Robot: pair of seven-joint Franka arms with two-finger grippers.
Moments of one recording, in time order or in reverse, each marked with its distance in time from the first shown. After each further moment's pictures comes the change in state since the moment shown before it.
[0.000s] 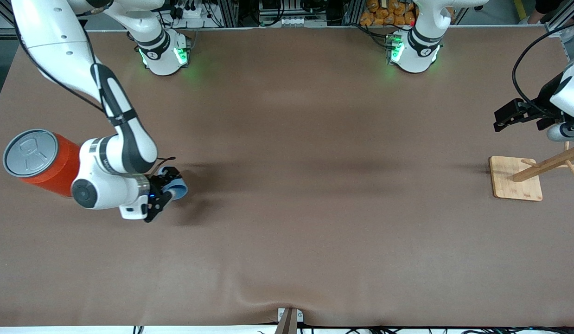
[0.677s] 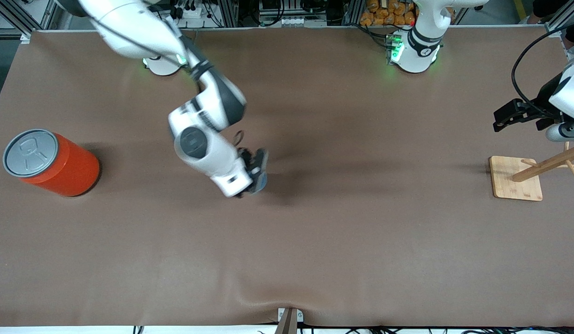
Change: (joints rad) left arm -0.001 0.001 -0.001 -0.001 0.000 0.000 0.000; right arm 0.404 0.002 0.045 0.148 -0.111 0.192 -0.076
